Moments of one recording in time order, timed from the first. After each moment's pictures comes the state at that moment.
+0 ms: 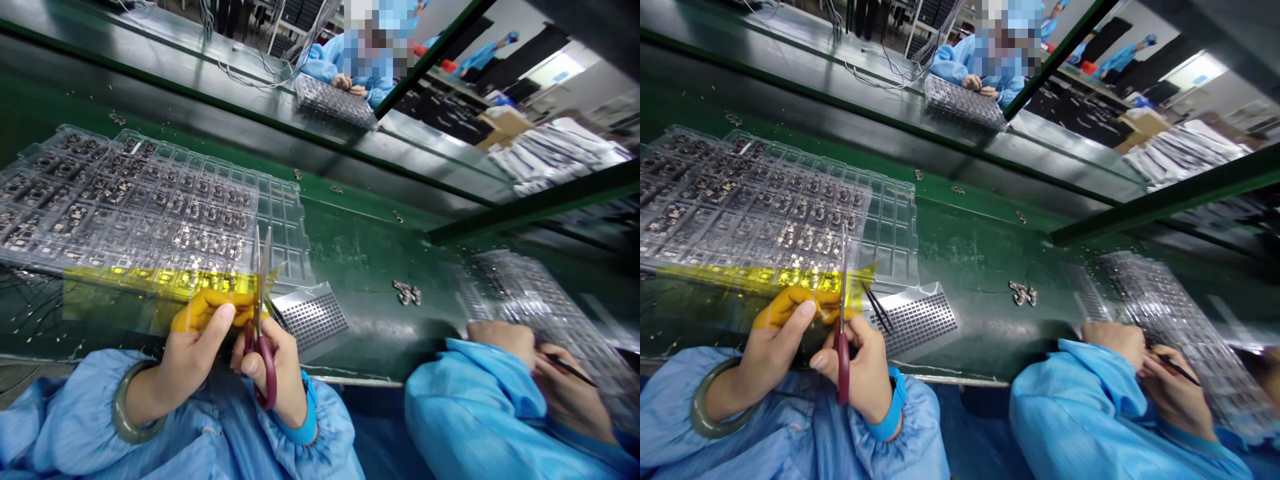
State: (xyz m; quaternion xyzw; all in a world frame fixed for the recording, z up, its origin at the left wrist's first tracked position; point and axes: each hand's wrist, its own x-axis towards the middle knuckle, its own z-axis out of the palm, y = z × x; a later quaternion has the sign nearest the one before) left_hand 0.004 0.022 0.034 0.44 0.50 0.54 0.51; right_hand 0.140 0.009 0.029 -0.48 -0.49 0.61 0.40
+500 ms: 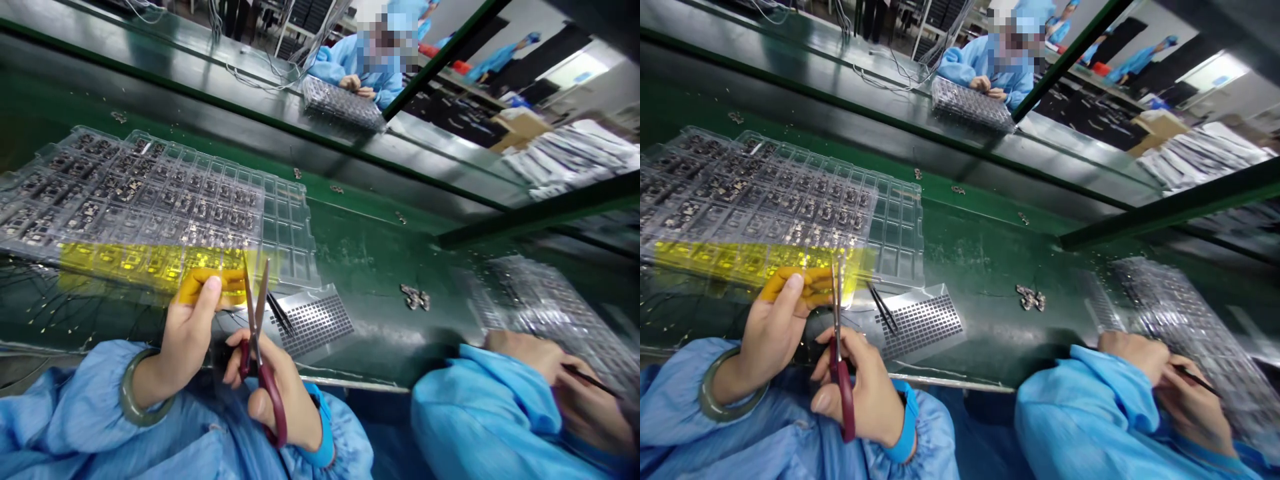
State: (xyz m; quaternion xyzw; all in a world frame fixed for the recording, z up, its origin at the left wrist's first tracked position) left_hand 0.009 0.033 0.030 0.28 0.48 0.62 0.55; right_hand 0.152 -0.003 0.032 -0.41 -0.57 0.64 0.31
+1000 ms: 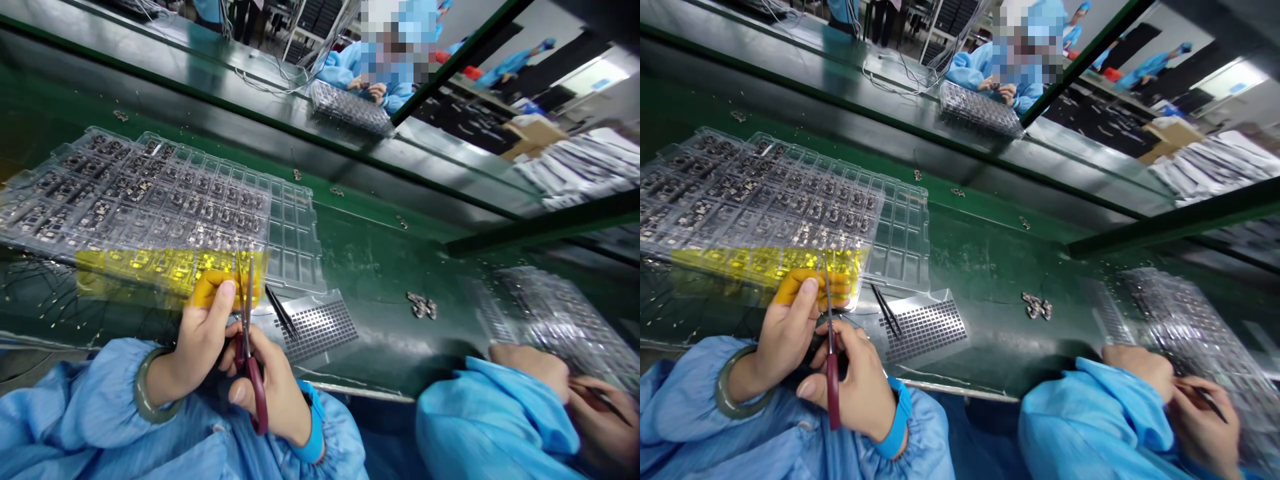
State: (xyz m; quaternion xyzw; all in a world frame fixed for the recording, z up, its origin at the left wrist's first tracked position) left_hand 0.012 0.032 0.028 0.31 0.50 0.61 0.54; right_hand 0.141 0.002 0.024 -0.44 -0.60 0.59 0.30
